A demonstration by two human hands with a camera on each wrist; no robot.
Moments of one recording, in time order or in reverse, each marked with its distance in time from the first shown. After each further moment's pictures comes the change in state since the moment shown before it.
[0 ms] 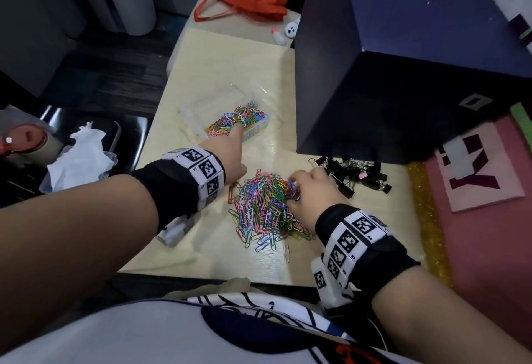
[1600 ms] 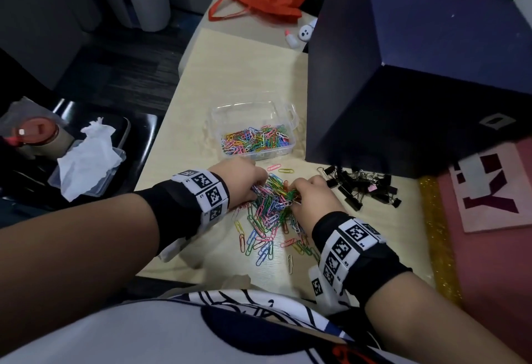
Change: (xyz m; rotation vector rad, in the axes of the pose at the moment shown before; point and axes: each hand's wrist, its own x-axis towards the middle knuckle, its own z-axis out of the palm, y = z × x) left_hand -0.006 -0.004 0.017 0.124 -0.149 0.340; right_hand 0.022 -0.002 0.011 0.086 -0.006 -0.046
